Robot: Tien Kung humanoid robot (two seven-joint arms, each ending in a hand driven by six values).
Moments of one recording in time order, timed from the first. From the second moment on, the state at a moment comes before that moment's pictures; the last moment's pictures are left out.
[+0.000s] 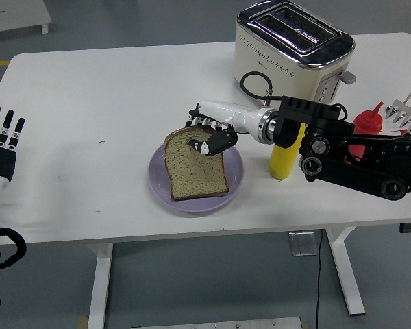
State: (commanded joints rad) left arm -0.11 0.15 -1.63 -1.36 0.29 0.05 -0.08; right arm 1.14 -0.34 0.24 1.39 -1.16 0.01 -0.29
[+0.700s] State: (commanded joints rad) left arm -0.11 0.15 -1.63 -1.37 0.29 0.05 -0.08; right arm 1.12 -0.32 0.26 1.34 -1.18 0.00 -0.28
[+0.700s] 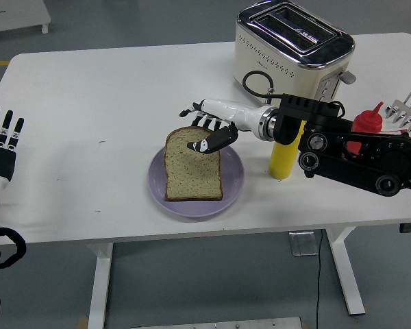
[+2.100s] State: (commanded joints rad) left arm -0.09 0.15 -1.64 -1.38 0.28 0.04 -0.08; right arm 0.69 -0.44 1.29 1.46 -0.63 -0.26 0.13
